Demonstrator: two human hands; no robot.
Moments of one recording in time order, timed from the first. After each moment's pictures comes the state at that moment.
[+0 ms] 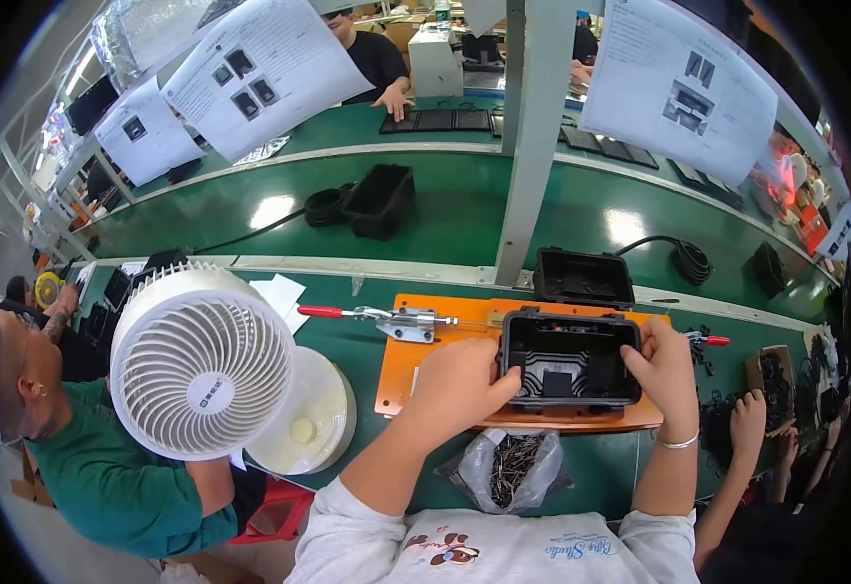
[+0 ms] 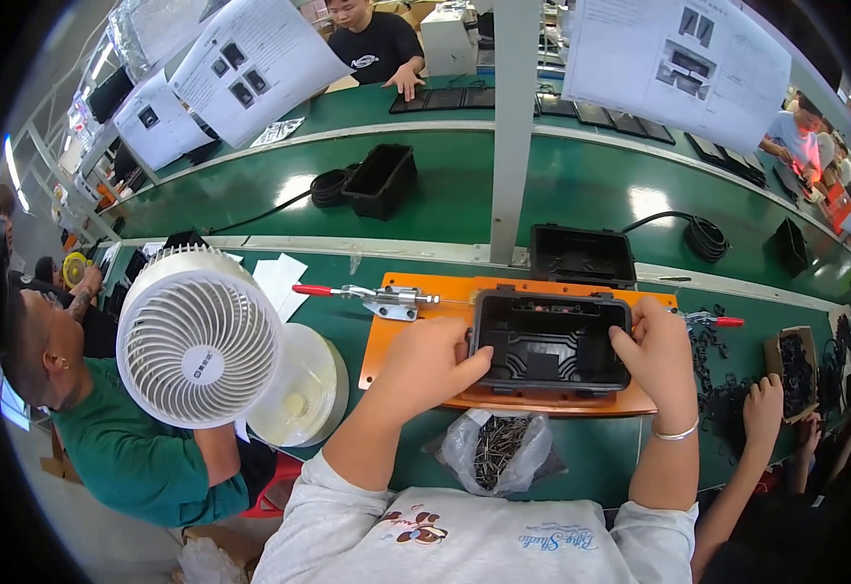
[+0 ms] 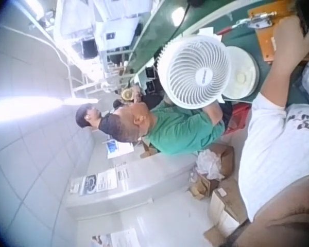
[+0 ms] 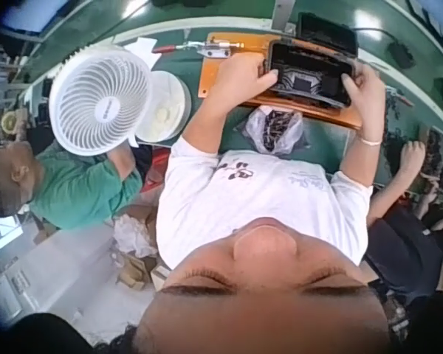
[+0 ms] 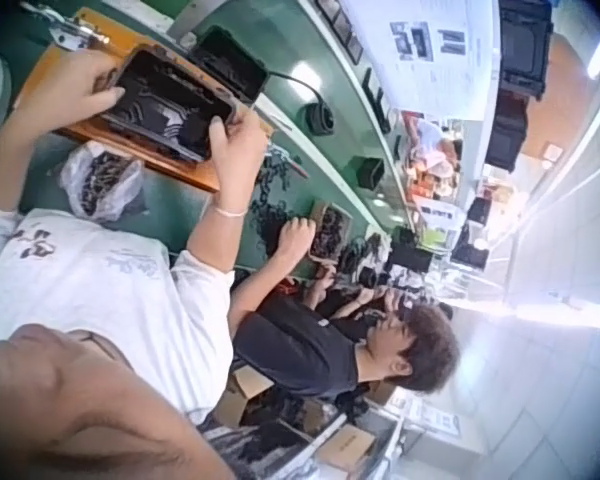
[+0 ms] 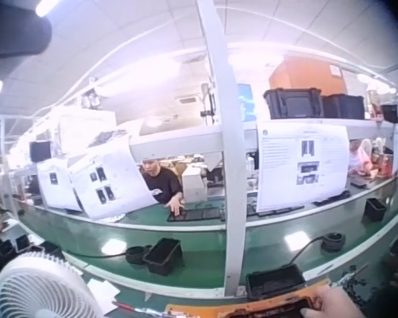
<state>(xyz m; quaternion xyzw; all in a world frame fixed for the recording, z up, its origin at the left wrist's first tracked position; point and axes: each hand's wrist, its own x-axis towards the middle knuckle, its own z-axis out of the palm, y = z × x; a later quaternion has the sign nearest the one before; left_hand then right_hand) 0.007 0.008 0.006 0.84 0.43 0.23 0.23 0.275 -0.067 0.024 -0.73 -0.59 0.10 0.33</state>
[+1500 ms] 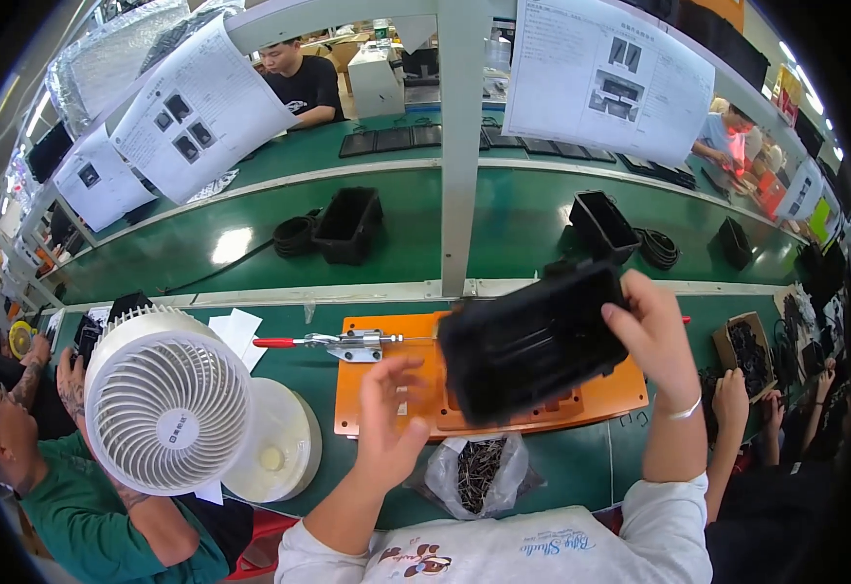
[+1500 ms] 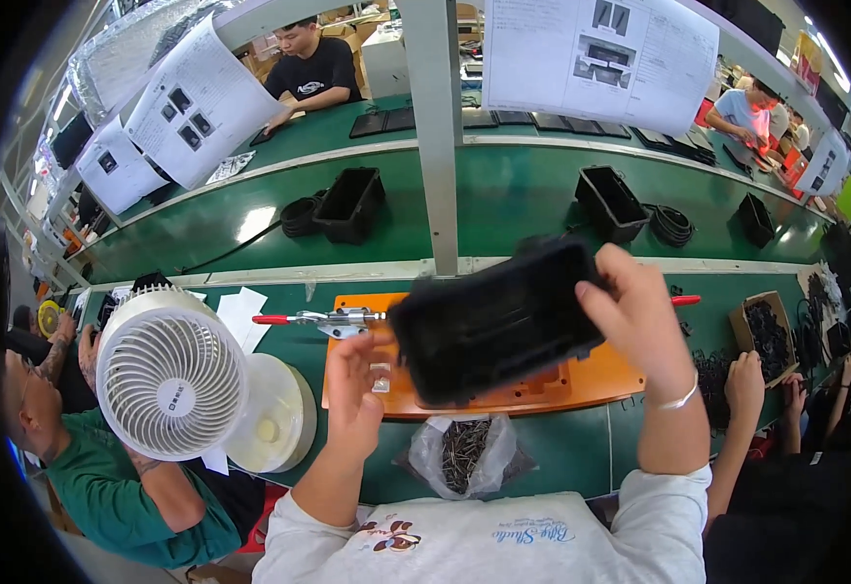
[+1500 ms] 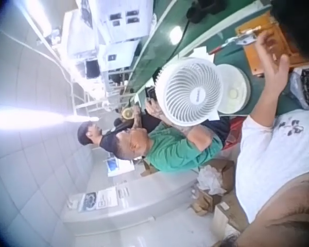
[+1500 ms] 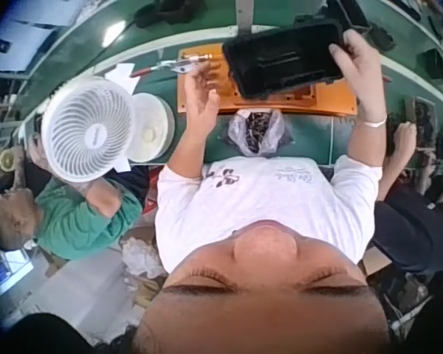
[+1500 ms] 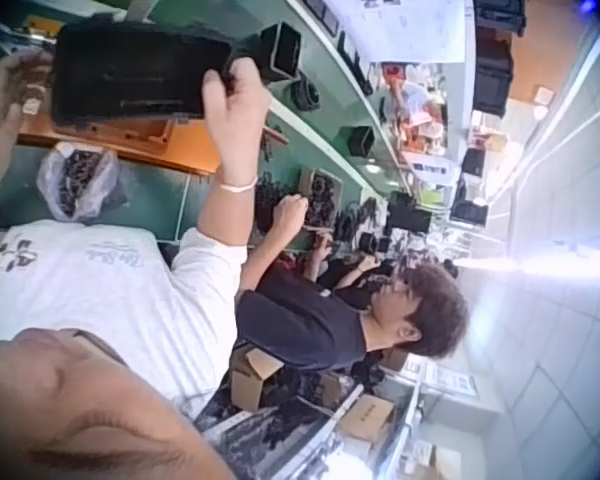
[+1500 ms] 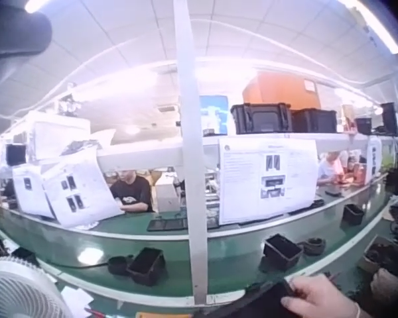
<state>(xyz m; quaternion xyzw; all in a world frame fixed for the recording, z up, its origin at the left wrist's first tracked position) -0.019 -0.030 -0.022 0.61 0.26 0.55 0.50 0.276 -0.071 0.083 -0.61 -0.62 0.17 0.47</state>
